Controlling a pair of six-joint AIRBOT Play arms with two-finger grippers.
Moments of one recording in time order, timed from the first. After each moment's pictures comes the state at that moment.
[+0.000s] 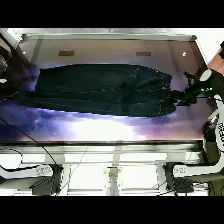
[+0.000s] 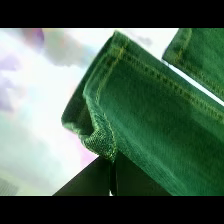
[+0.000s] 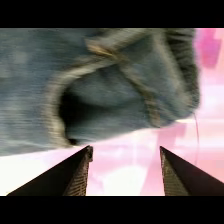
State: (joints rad) left arm 0.53 -1.42 1.33 1.51 -0.98 -1.54; right arm -0.30 -1.52 1.28 -1.37 1.37 1.42
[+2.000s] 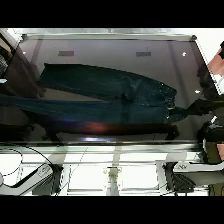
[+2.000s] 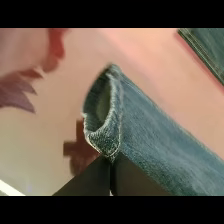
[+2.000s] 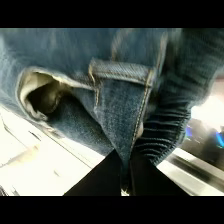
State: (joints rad) left arm 0.72 -1.11 1.33 1.40 -1.15 -1.43; right arm -0.70 -1.50 1.28 -0.98 1.81 0.87
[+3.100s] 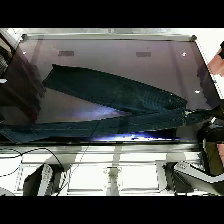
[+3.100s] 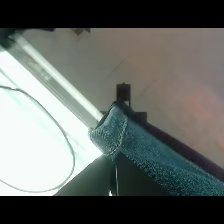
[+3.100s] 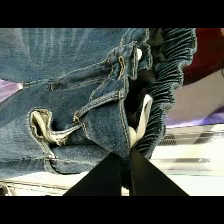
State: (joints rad) left arm 0.69 -0.75 0.96 1.66 -1.30 -1.57; right arm -0.92 -1.24 1.28 -1.07 1.76 1.13
